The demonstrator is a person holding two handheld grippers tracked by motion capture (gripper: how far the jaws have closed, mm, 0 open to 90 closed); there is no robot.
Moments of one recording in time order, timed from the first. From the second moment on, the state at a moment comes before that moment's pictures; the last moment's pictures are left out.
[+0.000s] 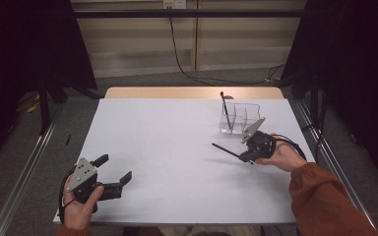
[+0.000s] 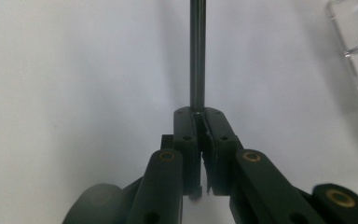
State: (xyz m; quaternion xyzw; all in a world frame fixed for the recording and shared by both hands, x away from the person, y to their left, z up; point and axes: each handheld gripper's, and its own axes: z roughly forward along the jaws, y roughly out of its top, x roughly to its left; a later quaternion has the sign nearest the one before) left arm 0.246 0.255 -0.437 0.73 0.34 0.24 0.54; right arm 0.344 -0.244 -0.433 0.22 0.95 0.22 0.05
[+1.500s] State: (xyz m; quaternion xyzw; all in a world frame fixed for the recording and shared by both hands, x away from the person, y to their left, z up) left arm 0.247 0.239 -0.429 0.72 0.32 0.22 0.57; right arm 0.315 -0.247 -0.416 0.25 0.83 0.48 0.07
